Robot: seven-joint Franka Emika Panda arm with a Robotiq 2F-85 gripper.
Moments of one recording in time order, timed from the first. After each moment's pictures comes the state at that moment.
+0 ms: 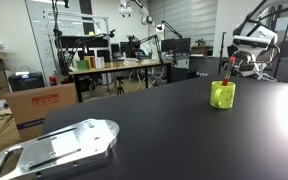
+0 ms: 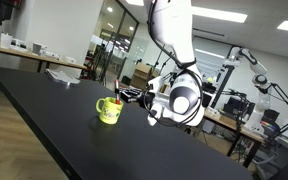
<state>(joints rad) -0.37 1.17 -0.11 -1.19 1.08 1.18 0.40</state>
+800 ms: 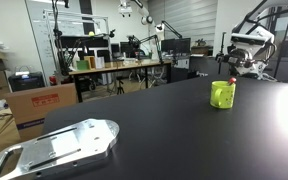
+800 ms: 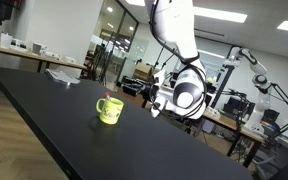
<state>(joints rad) -0.38 1.18 -0.10 -1.10 1.10 1.07 0.44</state>
